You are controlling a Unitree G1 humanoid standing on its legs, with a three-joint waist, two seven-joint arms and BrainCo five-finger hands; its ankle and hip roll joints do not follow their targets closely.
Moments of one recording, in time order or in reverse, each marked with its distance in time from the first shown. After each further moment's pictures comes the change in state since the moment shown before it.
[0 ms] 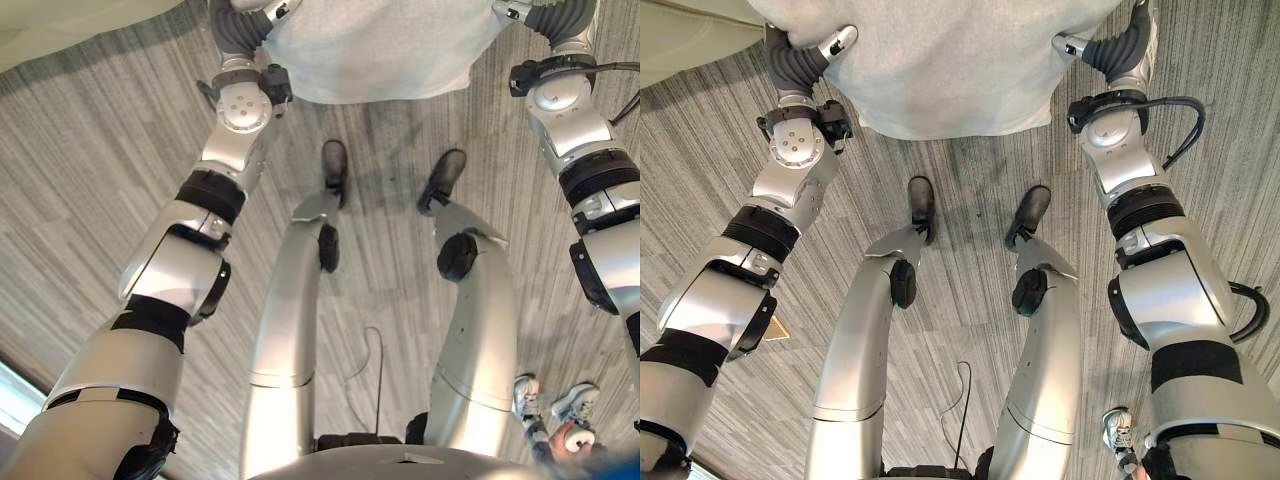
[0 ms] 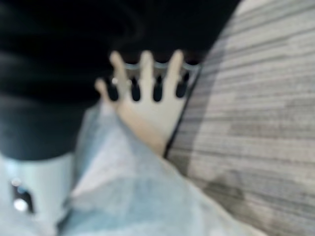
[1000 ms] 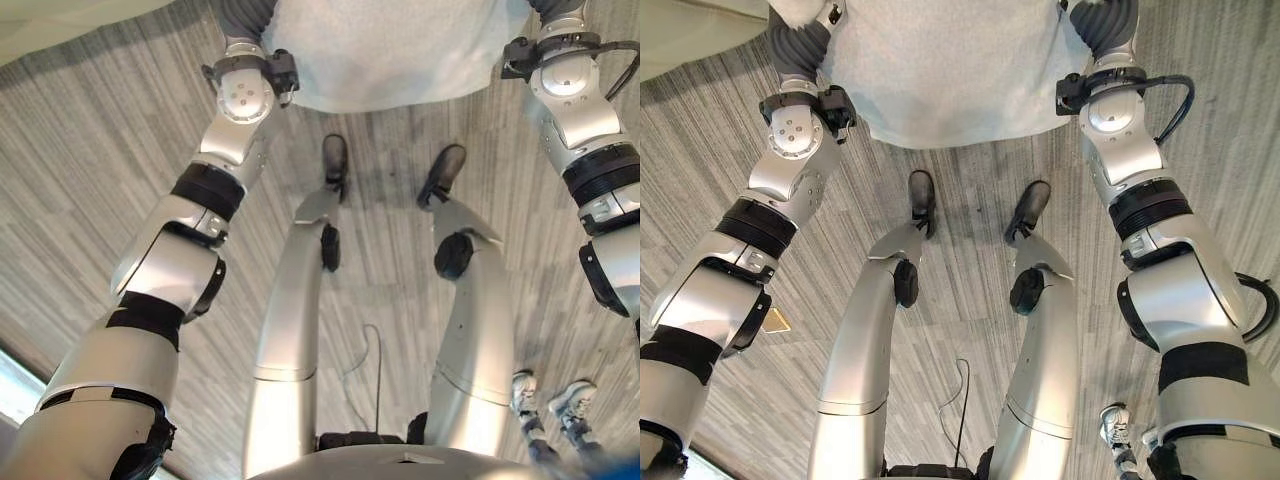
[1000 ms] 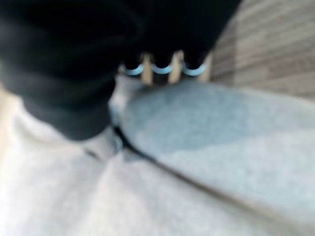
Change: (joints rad) left arm 0.022 0.040 -0.026 -0.128 -0.082 0.003 -0.024; right arm 0.033 -0.042 0.023 -0.234 0.211 -0.069 0.140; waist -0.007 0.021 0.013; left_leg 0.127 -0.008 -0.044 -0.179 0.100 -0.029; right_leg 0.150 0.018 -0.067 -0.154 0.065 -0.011
